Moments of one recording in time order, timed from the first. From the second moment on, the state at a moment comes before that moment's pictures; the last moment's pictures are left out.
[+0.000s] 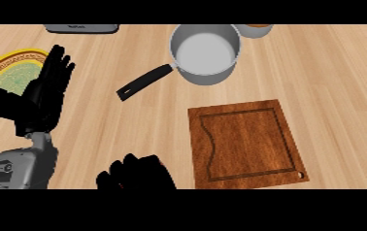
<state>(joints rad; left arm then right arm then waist) -0.23 0.23 0.09 -1.59 0.11 0.14 0.21 -0.63 0.00 1.14 -1.72 1.02 -0.34 0.95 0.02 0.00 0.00</state>
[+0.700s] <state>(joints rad) -0.20 0.23 0.10 -1.63 0.10 0.13 0.23 -0.86 0.00 0.82 -1.44 0.76 -0.47 0.83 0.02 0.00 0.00</state>
